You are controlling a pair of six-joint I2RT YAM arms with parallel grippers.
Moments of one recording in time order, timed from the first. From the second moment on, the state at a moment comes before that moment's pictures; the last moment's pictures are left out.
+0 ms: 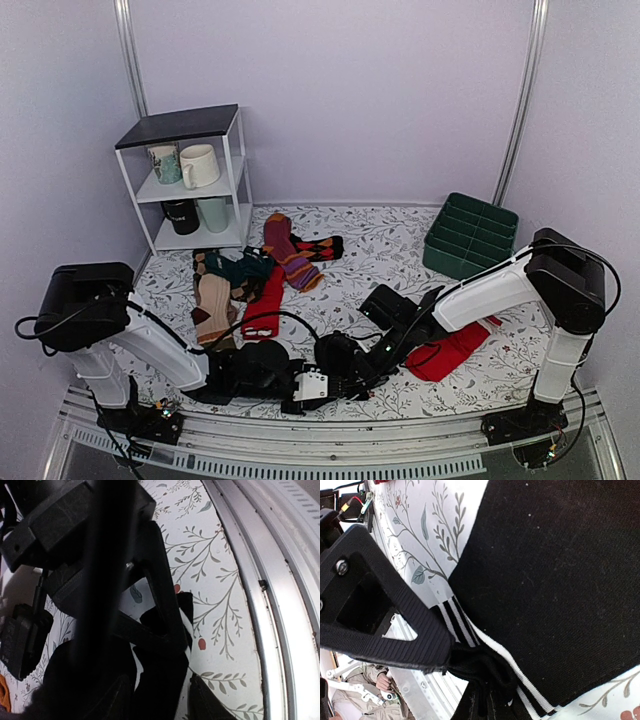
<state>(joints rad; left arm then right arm) -1.31 1.77 0.51 0.70 -0.01 0.46 1.00 1.85 0.90 -0.22 -0.69 0.47</state>
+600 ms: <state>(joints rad) -1.32 1.79 0.53 0.71 0.01 0.43 1.00 1.85 0.89 -0.19 -0.71 0.49</state>
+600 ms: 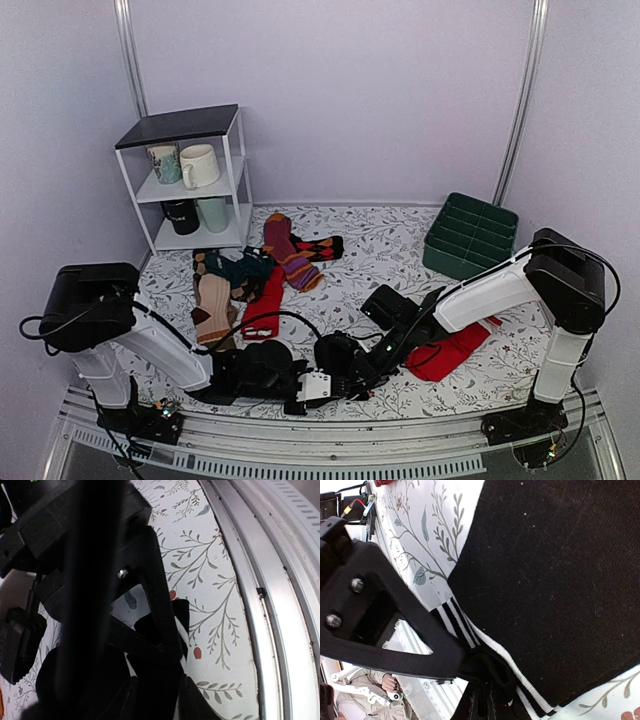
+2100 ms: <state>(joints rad) -1.18 1.79 0.61 0.48 0.35 -0.02 1.21 1.36 0.40 0.45 -0.25 0.06</state>
